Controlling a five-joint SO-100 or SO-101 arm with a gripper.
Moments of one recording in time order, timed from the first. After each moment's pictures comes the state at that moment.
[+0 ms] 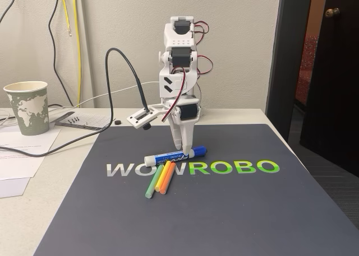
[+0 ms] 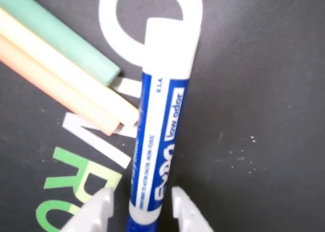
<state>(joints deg) -10.6 77.3 92.0 67.6 -29.1</state>
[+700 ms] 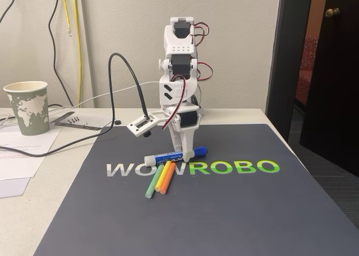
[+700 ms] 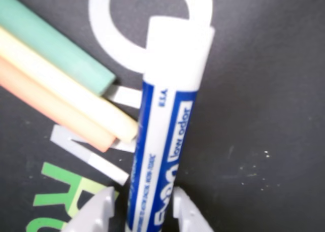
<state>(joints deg) -10.6 74.2 92.0 64.8 -29.2</state>
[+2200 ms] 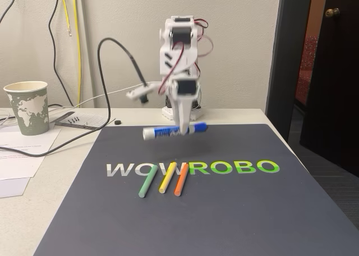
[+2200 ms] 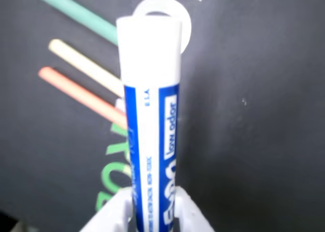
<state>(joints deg) -12.0 96.5 94.9 72.1 -16.3</state>
